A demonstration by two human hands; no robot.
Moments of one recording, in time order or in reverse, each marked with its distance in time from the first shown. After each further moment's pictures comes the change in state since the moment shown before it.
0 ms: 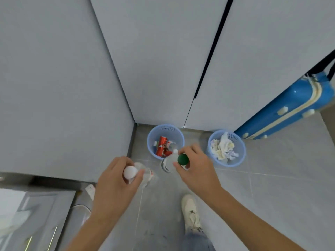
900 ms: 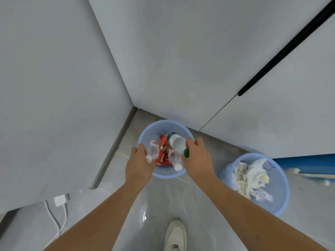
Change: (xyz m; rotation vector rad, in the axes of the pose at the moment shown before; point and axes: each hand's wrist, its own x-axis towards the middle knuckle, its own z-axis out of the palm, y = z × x) left_hand 0.208 -0.144 0.338 0.045 -0.104 -0.524; right_hand 0.231 0.249 0.210 -0.275 -0.344 0.059
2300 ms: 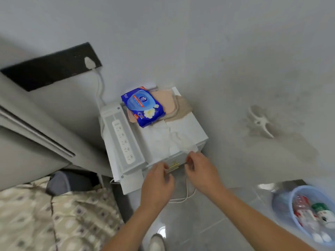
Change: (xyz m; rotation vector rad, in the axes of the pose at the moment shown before) left_hand -0.313 -0.405 -0.440 -0.355 0.537 -0.302; right_hand -0.315 -0.611 0.114 -0.013 -0.332 -0.753
